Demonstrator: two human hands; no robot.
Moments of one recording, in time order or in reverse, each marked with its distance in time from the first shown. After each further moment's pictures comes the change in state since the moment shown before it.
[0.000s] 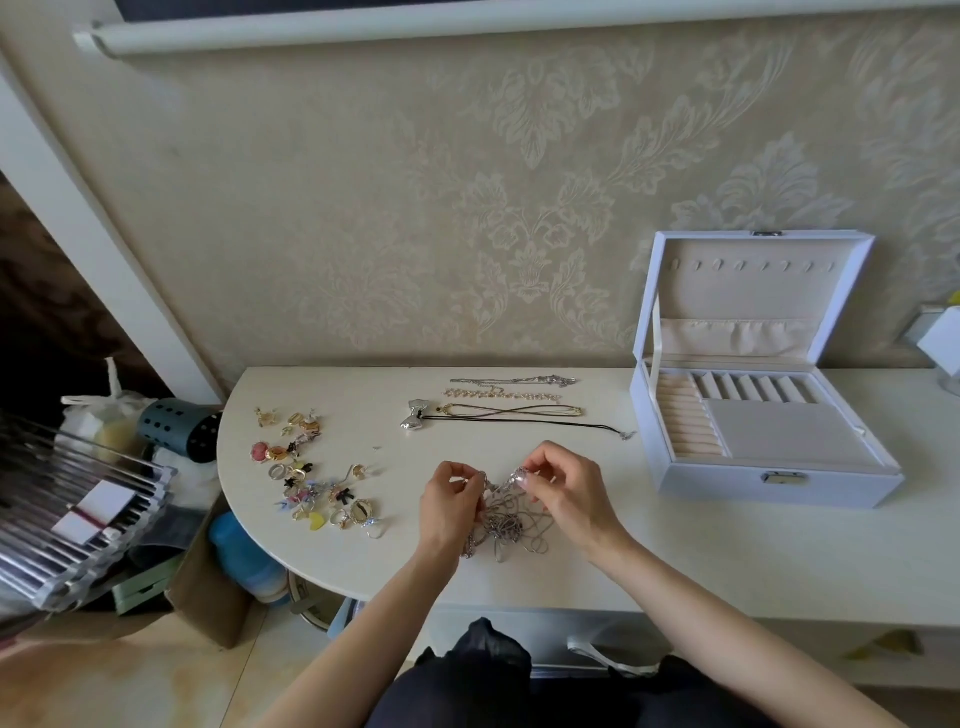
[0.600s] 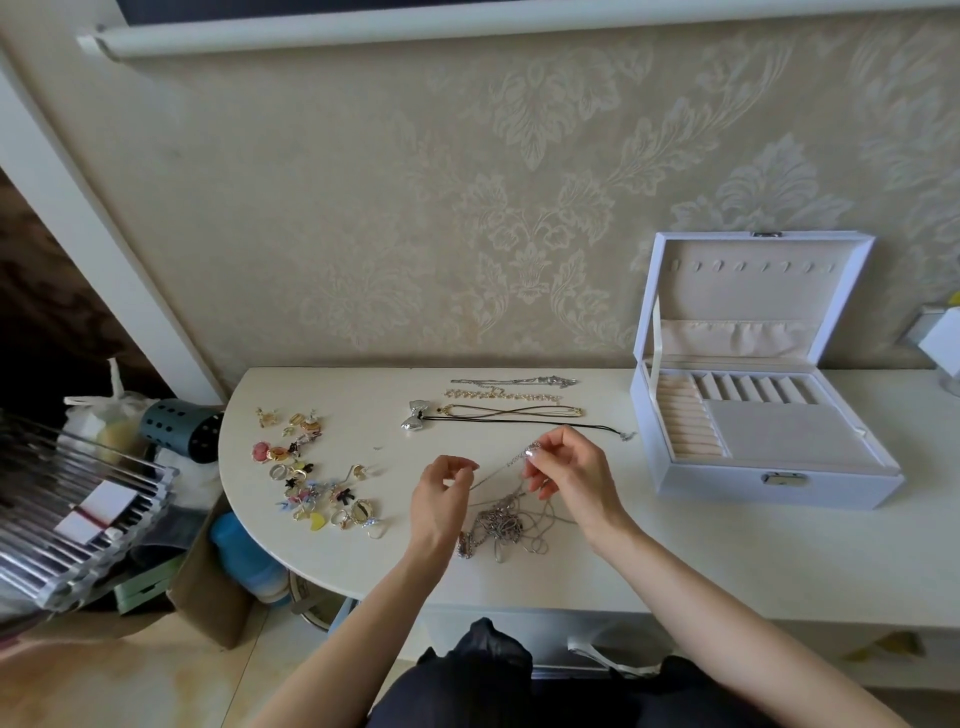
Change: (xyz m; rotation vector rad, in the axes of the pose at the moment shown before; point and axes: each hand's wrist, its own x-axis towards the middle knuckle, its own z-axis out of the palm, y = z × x) left_hand 0.001 0.003 -0.008 0.051 0.011 0.096; right_hand 0.010 -0.009 -0.004 0.282 0.062 0.170
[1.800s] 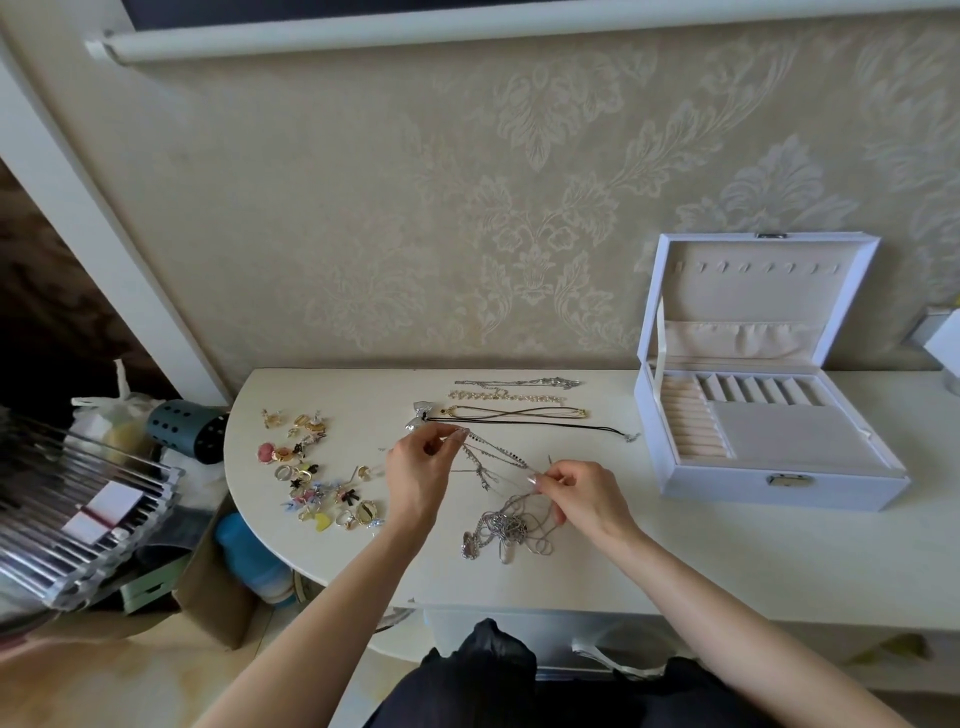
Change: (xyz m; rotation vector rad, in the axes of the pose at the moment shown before) left_hand 0.020 0.029 -0.022 0.159 0.176 0.273; right_hand 0.008 0.026 -0.012 -0.621 -0.017 0.109
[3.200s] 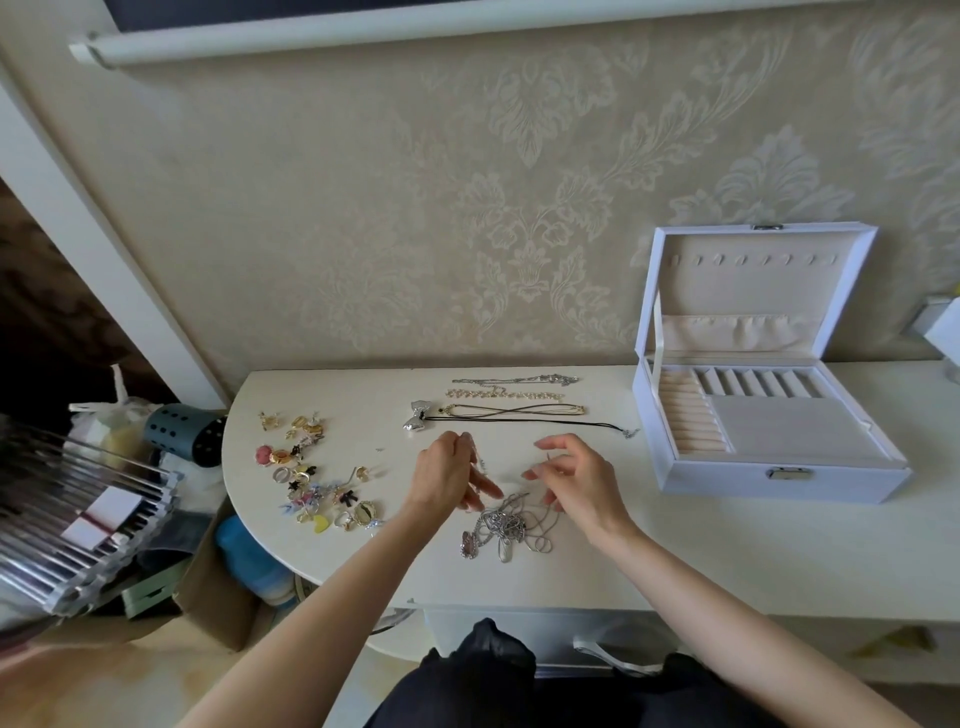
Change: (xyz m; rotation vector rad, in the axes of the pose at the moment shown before) left_hand 0.001 0.010 0.012 0.078 -0.423 -0.244; right_hand -0.005 -0.008 0.000 0.323 0.059 -0.050
